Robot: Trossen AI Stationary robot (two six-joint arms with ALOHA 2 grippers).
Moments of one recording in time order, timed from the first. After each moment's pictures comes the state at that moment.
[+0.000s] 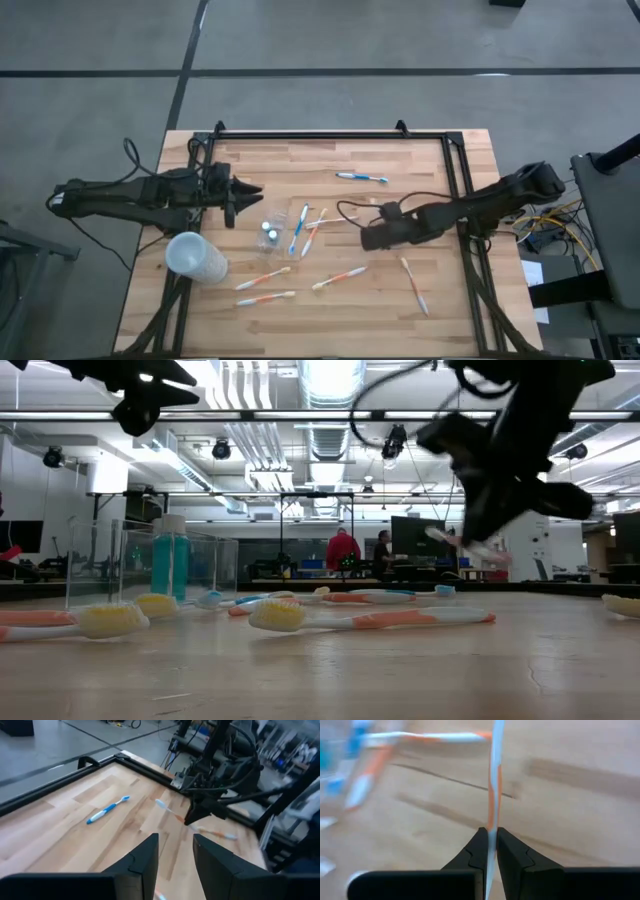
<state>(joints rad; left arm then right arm) -0.02 0.58 0.64 -0.27 -0.20 -0.46 0.25 1.45 0.84 -0.53 0.28 1.52</state>
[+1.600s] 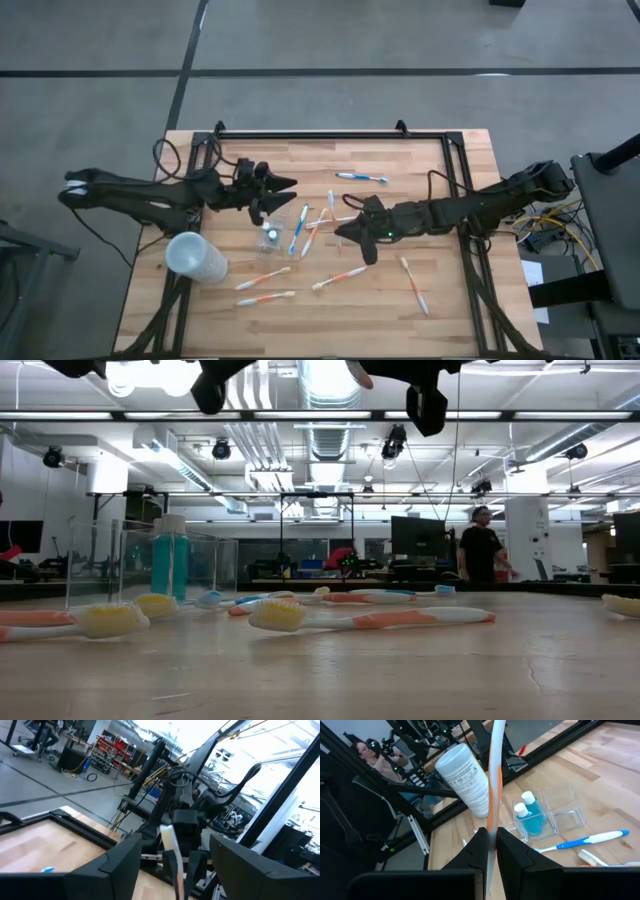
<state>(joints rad) -0.02 0.98 0.64 0.53 -0.12 -0.53 0.24 1.36 0.85 0.26 0.23 0.67</state>
